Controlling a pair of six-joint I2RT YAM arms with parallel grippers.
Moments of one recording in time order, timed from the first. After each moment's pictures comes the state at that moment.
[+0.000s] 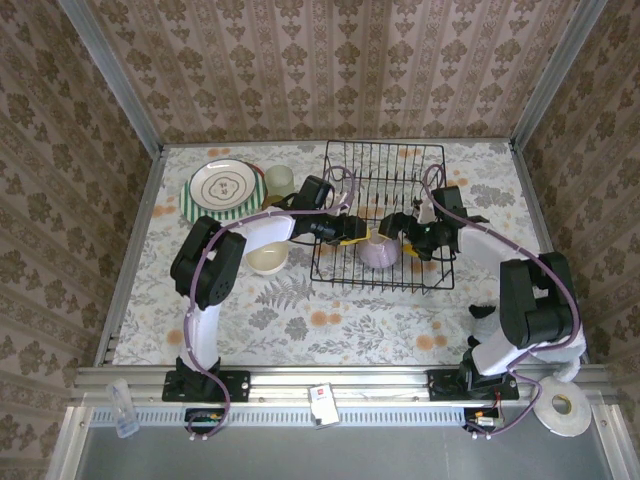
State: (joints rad) left arm -0.66 2.02 1.35 -0.17 0.71 -0.64; right arm 0.11 1.59 0.90 -0.31 -0.60 0.58
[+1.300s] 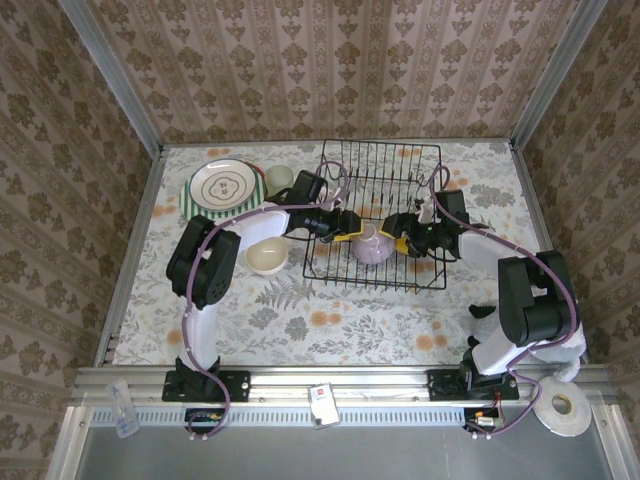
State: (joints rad) left arm -0.63 2.01 1.38 -0.23 0.73 -0.64; right arm 0.11 1.59 0.84 -0.09 -0.76 0.76
